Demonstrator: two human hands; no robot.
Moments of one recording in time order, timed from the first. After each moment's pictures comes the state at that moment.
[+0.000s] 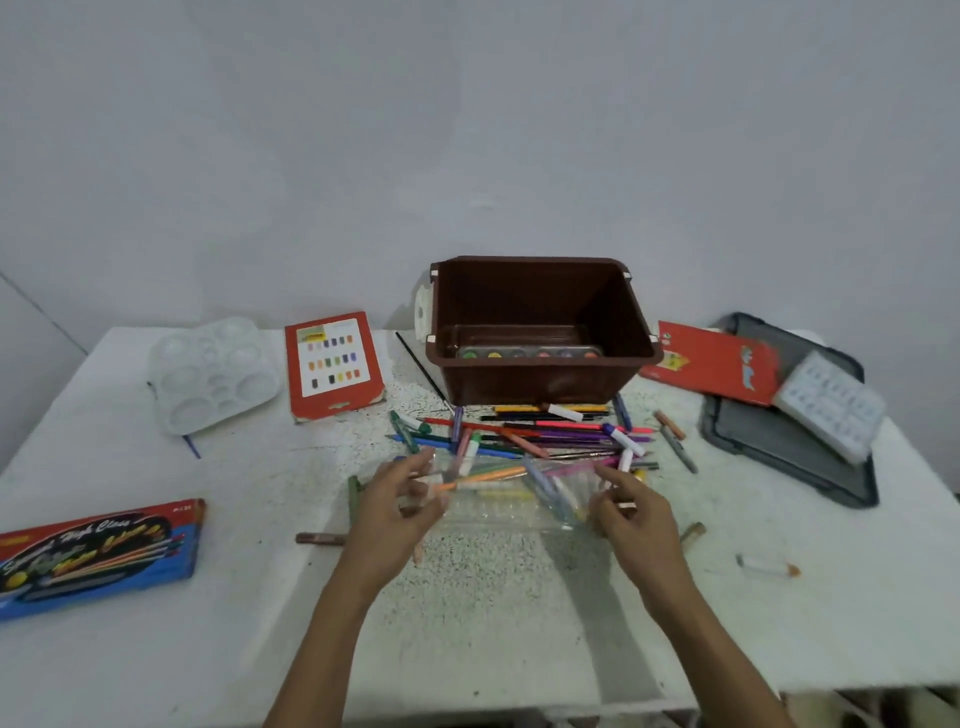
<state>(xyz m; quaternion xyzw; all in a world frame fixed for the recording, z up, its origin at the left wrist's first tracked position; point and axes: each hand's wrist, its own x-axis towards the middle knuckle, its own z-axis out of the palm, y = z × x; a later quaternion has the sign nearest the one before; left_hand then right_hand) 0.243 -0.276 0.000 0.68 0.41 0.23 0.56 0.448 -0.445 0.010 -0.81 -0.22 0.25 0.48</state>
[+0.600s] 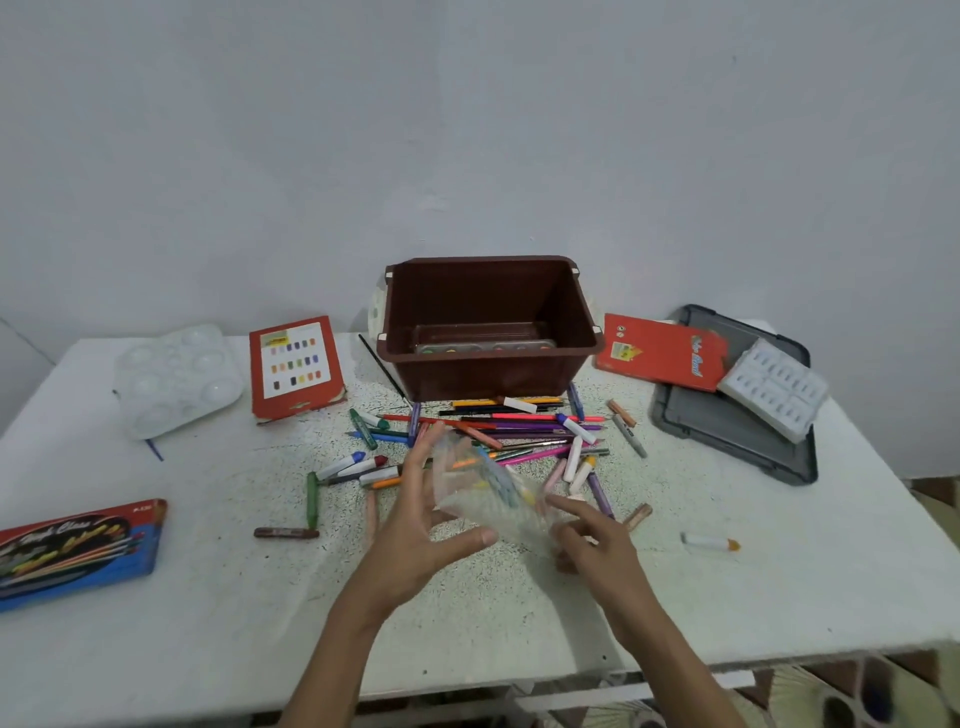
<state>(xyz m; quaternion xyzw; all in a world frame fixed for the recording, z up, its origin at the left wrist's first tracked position) 0.276 -0.350 0.036 0.71 0.26 0.19 0.63 0.441 -0.497 0.007 -0.75 -0.19 0.36 0.52</state>
